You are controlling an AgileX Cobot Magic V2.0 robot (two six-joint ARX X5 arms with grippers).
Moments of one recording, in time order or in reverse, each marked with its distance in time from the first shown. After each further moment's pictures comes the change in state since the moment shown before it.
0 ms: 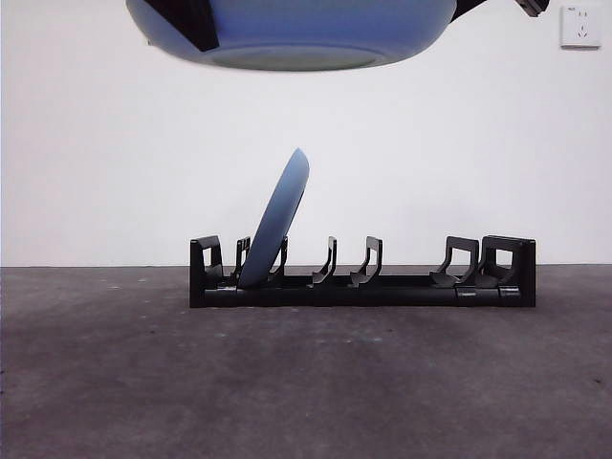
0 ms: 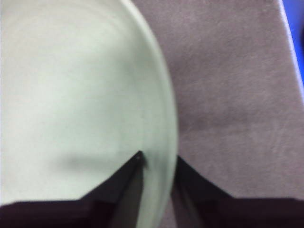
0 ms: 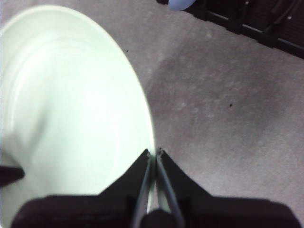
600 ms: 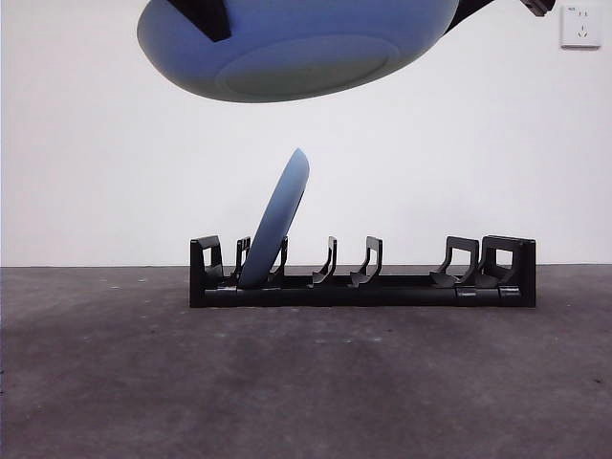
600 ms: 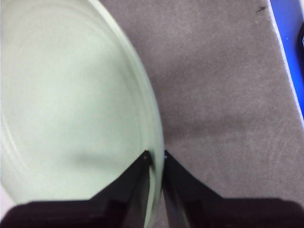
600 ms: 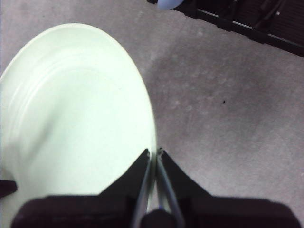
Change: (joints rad) left arm -0.004 -0.004 0.000 0.010 0.032 -0.001; right arm -0.002 0.000 0.000 -0.008 0.027 0.019
